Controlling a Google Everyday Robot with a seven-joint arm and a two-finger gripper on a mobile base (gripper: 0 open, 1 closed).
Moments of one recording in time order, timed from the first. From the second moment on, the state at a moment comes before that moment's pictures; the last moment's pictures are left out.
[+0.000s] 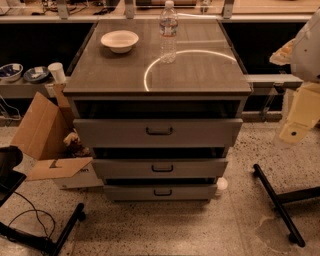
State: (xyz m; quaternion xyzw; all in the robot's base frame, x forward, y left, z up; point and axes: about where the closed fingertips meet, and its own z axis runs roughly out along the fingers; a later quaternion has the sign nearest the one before) arm 0.438 -0.217 0.976 -0.60 0.78 -0.03 0.16
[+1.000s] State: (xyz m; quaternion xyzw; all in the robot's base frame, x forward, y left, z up) arm 0.421 -0.190 0.907 -0.60 0.78 0.01 0.18
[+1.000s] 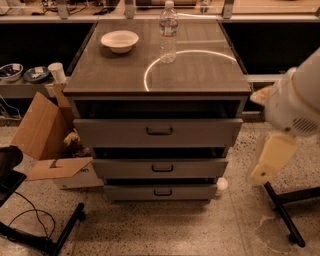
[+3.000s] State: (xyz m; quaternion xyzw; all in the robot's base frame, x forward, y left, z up) arm 0.428 -0.101 0.525 -0.64 0.76 0.05 0.10
